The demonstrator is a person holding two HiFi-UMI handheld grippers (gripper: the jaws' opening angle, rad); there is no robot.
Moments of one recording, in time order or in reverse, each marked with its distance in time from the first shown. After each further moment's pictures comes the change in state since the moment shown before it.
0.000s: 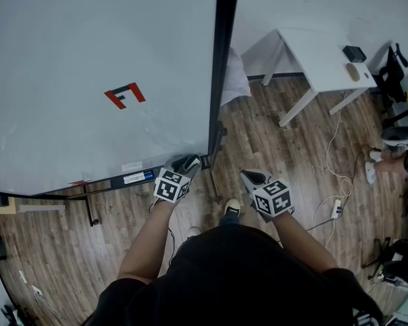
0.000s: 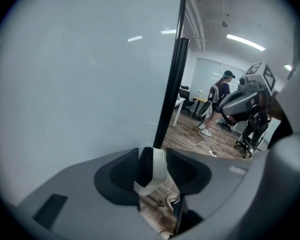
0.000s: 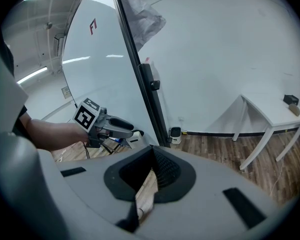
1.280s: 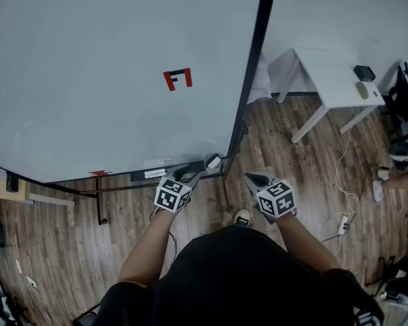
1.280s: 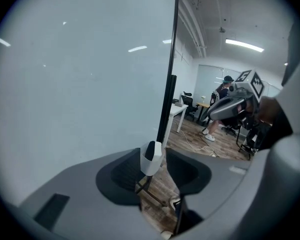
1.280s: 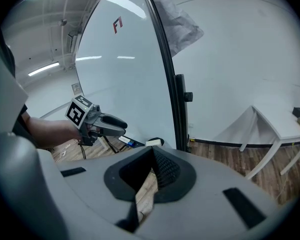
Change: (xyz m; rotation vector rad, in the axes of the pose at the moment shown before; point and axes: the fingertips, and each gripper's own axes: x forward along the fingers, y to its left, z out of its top) left arm -0.104 0.000 -0.009 -0.006 -0.086 0.064; right arm -0.001 0.067 0.020 -0.097 -0.040 0.060
